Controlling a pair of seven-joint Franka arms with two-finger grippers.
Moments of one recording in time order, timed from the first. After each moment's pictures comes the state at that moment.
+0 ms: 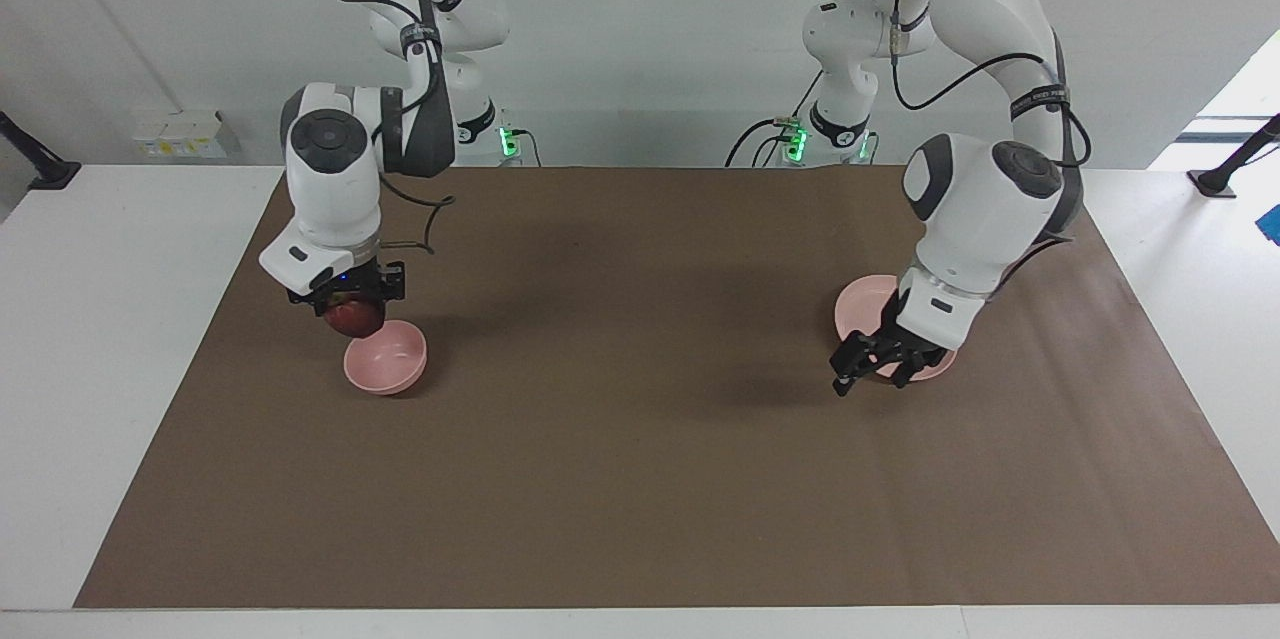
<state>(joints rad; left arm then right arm) 0.07 0.37 -0.30 -1.59 -0.06 2.23 -0.31 0.16 0.18 -0.11 -1.91 -0.40 2.01 -0.01</state>
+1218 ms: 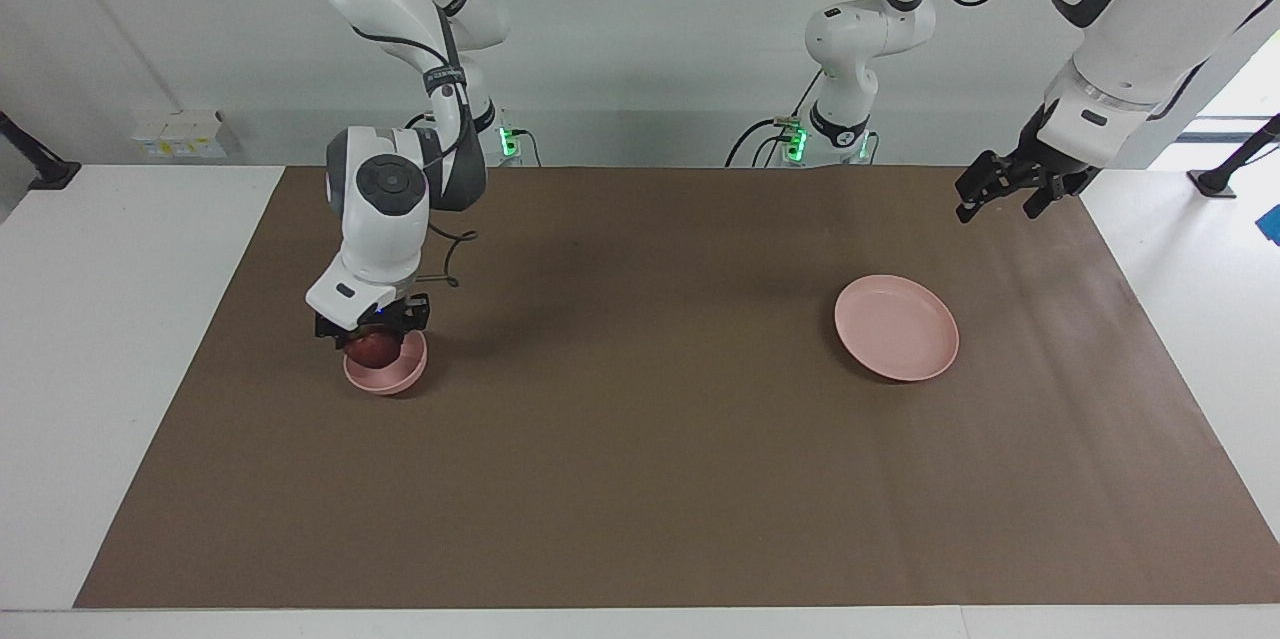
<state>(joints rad) 0.23 0.02 -0.29 -1.57 -0.06 1.54 -0.12 0.18 0.26 -0.10 -1.90 -0.43 2.11 0.02</state>
